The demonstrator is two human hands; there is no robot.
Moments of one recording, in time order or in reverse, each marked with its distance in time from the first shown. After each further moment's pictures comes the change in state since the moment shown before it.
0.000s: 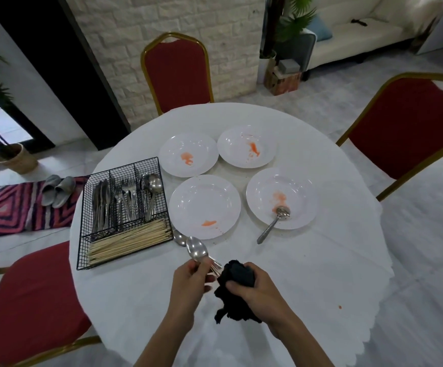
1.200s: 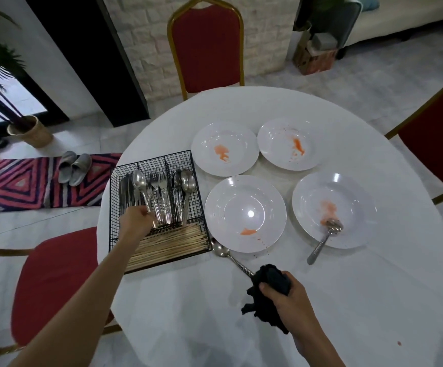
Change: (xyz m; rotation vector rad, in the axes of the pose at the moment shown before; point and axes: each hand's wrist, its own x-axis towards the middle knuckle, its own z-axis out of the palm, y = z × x) left_hand 0.229 0.069 -0.189 0.641 0.356 0.105; right_hand 0.059 -0.022 0.053 0.143 0.187 0.132
